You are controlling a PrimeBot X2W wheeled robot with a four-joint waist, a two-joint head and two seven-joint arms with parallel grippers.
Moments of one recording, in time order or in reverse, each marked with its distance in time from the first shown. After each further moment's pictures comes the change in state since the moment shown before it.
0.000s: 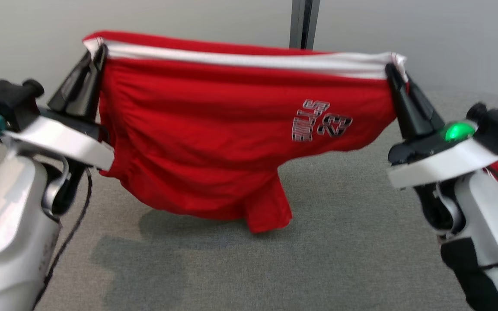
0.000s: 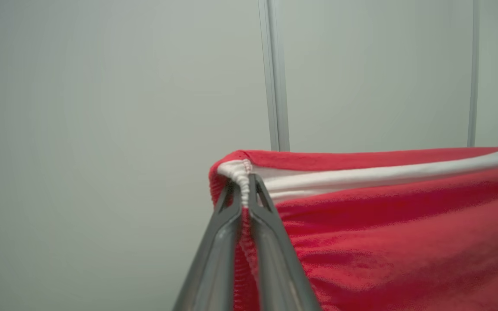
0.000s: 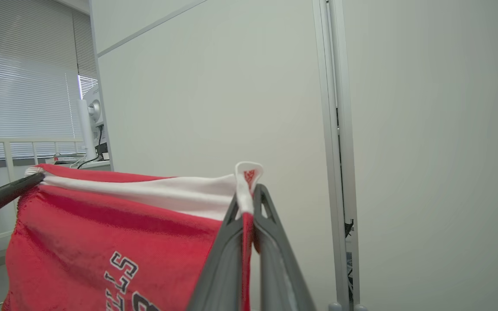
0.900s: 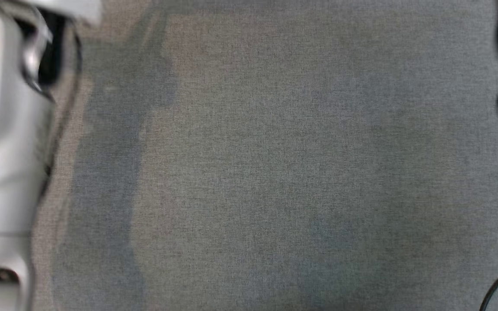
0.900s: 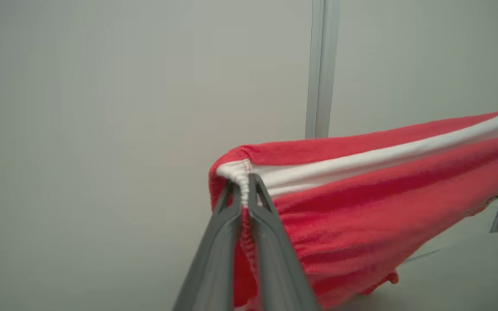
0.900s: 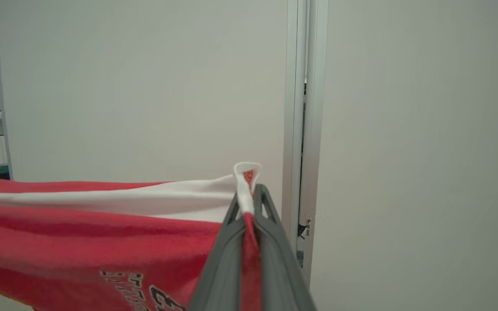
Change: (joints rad) left arm -0.483 -0.109 0.009 0.214 0.040 0.000 -0.073; right arm -0.588 0.018 -0.143 0.189 -0.247 0.001 0.000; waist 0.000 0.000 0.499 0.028
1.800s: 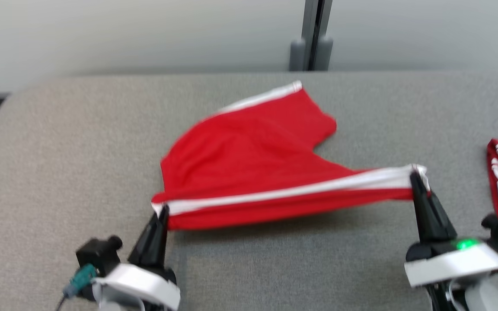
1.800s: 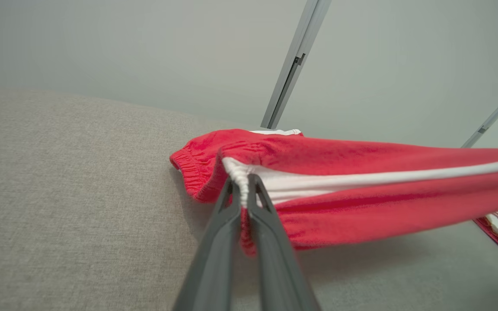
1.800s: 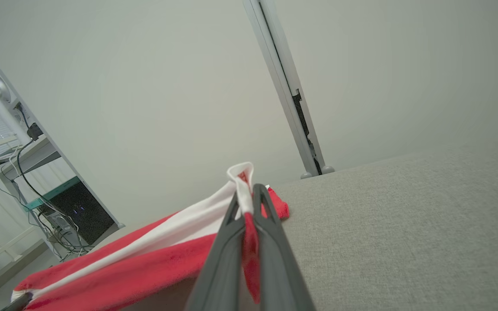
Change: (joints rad) left arm 0.946 -0.184 0.118 -0.138 0.032 0.000 0.000; right arm 0.977 0.056 -0.021 -0.254 0.285 -0.001 0.001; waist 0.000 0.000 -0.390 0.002
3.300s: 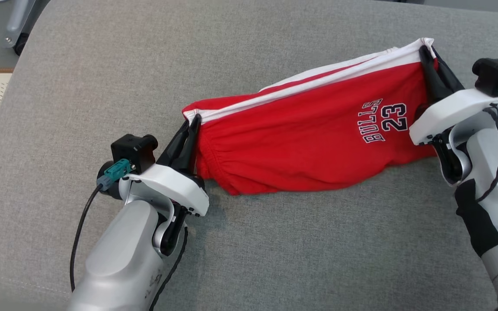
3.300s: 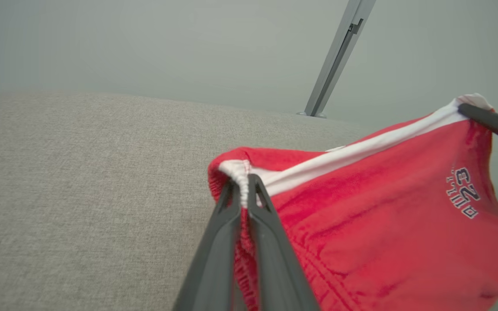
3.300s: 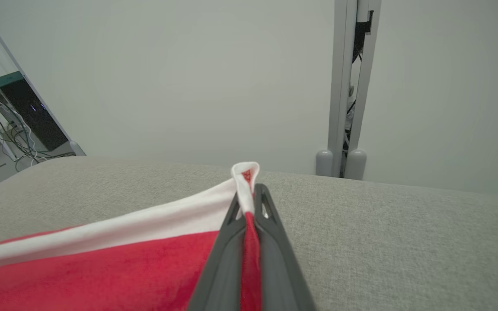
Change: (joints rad) left arm -0.415 -0.032 -0.197 0.236 -0.054 0.036 0.000; right arm -0.727 -0.043 0.066 0.723 -0.224 0.000 0.001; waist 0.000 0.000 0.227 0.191
